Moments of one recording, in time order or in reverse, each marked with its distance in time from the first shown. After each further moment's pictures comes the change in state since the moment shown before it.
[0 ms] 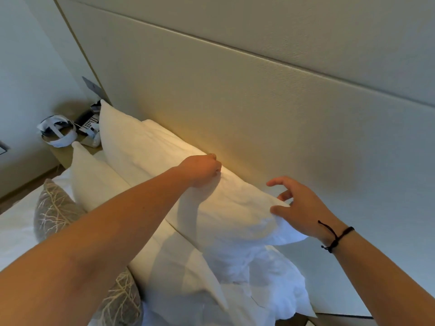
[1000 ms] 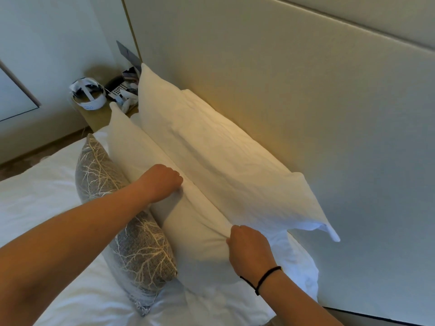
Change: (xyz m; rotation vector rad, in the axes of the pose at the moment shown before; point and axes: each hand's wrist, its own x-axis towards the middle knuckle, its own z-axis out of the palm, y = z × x) left_hand -0.164 -0.110 0.087 0.559 -0.176 -0.069; right_hand -0.052 -0.041 0.212 -0.656 -0.237 -0.153
